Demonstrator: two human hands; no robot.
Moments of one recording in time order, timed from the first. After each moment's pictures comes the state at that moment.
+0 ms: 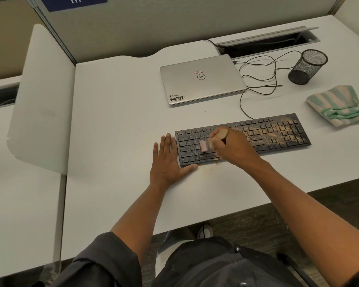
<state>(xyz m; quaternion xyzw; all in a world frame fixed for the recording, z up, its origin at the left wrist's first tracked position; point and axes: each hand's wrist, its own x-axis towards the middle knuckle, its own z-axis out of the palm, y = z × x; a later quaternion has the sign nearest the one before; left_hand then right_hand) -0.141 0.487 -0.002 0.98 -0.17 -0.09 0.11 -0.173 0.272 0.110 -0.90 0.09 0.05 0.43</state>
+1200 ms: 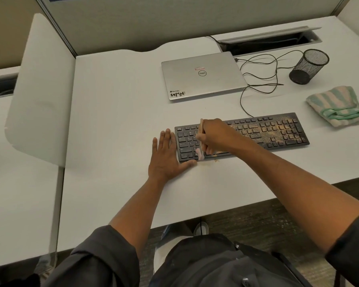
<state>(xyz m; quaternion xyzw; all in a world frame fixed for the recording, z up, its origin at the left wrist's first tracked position) -0.141 0.488 -0.008 0.98 -0.17 -0.08 0.10 -0.136 0.299 0.125 -0.95 -0.01 0.17 0.26</state>
